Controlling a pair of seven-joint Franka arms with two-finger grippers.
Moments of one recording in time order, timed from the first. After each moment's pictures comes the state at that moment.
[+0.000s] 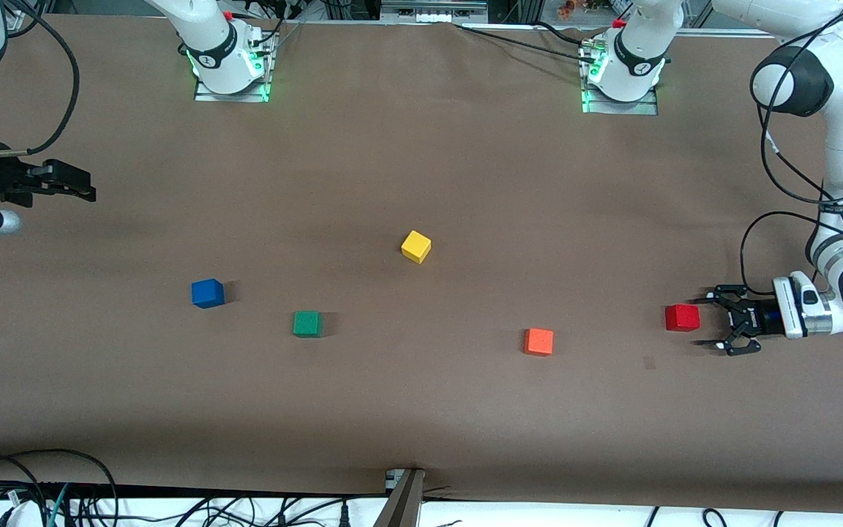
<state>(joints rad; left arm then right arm) 0.53 1.21 -0.08 -1.08 -0.91 1.56 2.42 0.18 0.19 -0.19 -1.41 0.02 1.45 -0.12</state>
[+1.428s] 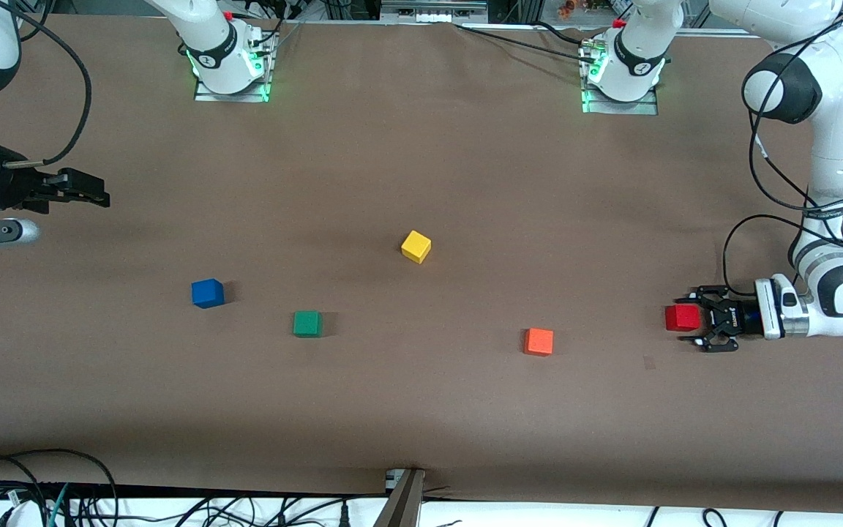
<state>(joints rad) 0.51 1.23 -0.08 -1.08 -0.91 1.54 2.42 0.18 0.22 -0.19 -1.41 0.05 1.45 -0.12</state>
